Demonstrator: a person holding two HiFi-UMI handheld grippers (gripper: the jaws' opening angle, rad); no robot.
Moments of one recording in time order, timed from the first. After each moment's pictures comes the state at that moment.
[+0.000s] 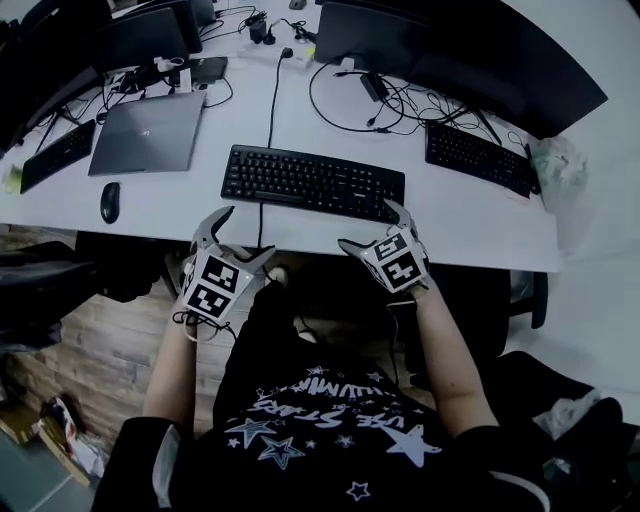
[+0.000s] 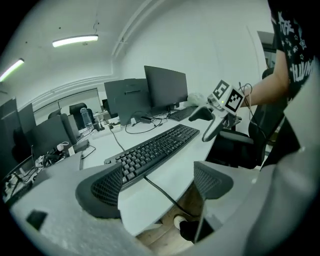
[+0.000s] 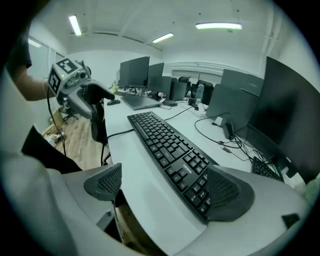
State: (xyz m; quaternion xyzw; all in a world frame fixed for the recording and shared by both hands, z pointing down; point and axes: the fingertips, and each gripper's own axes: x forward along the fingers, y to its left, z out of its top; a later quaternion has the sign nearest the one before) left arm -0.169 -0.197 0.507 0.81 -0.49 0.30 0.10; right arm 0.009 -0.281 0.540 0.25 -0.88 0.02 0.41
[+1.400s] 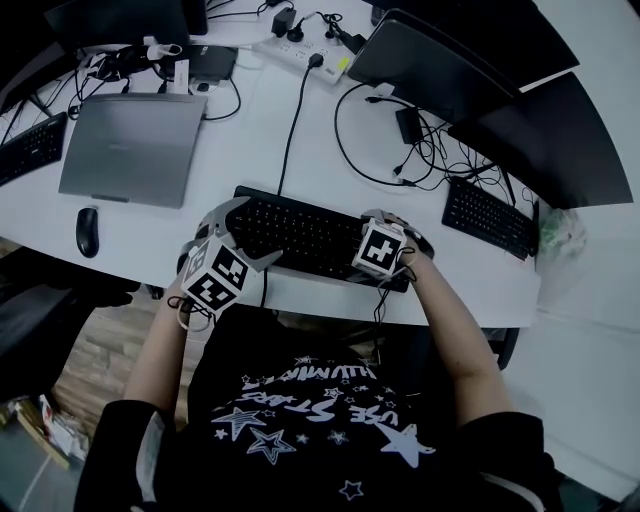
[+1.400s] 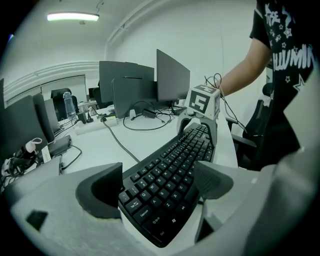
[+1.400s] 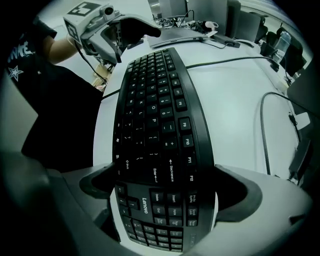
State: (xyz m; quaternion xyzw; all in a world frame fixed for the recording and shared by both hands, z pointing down) left arm -0.229 -0.343 0.549 0.85 -0.40 0.29 0.16; right arm -0.051 -0.369 0.624 -0.09 -0.71 0.03 0.70
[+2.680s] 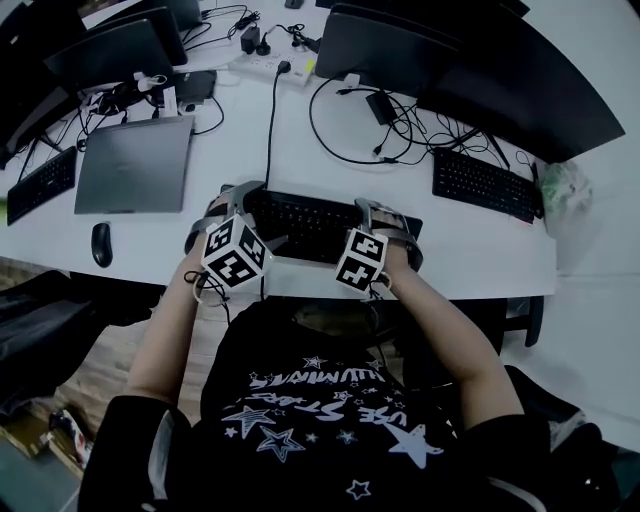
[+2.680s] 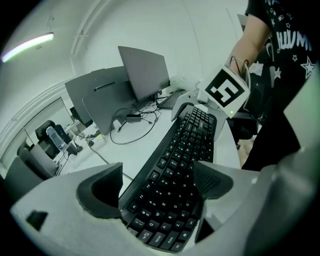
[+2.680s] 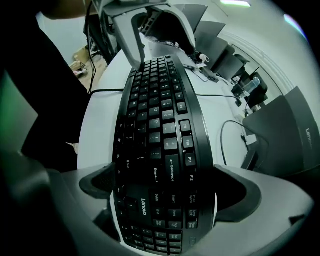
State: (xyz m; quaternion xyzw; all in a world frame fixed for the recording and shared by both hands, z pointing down) left arm -0.182 -0.350 0.528 0.84 -0.34 0.41 0.03; right arm -0.049 -0.354 0.592 0.07 -0.74 -0.13 0.65
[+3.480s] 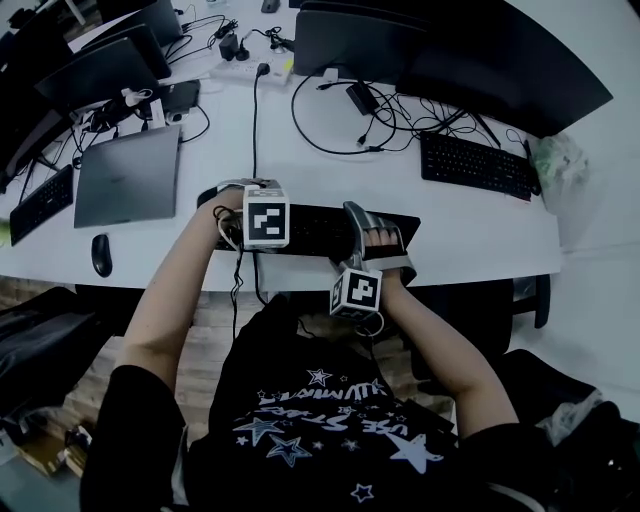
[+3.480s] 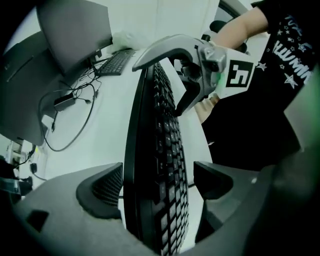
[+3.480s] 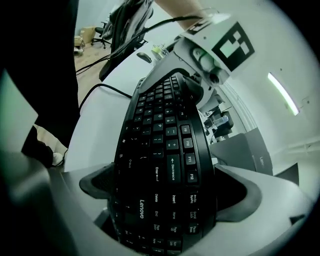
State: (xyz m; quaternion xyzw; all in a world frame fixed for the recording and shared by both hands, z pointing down) left arm -0.145 -0.312 0.574 0.78 -0.01 0.63 0.07; right arm -0.047 -0.331 0.561 0.18 -0.75 -0.33 0.54
